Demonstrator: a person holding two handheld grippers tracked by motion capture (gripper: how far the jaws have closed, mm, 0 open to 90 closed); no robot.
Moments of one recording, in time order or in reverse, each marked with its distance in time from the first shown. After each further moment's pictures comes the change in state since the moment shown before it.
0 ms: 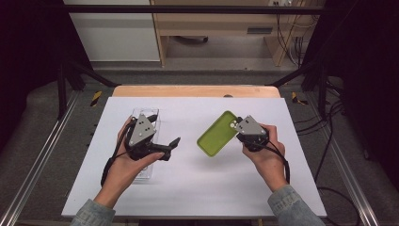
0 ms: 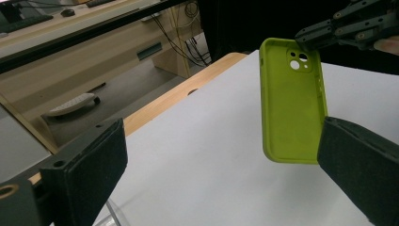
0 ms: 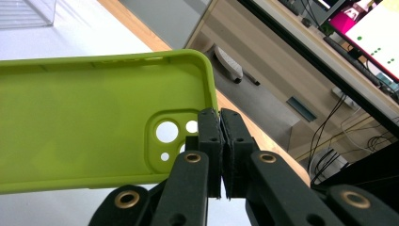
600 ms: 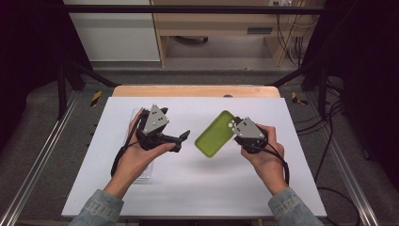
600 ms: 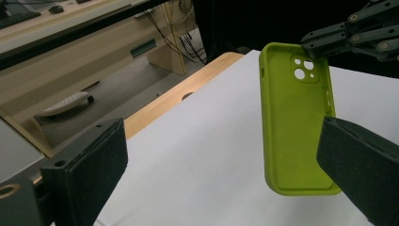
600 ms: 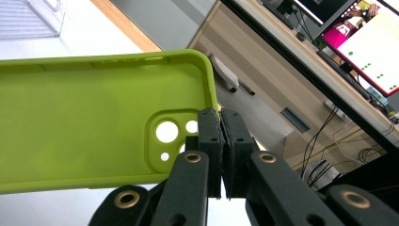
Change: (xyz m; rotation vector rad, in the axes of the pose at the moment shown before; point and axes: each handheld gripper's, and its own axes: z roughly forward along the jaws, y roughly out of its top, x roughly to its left) left arm -0.003 0.020 0.027 0.037 -0.029 0.004; right arm 0.006 0.008 -0.010 -0.036 -0.015 -0.034
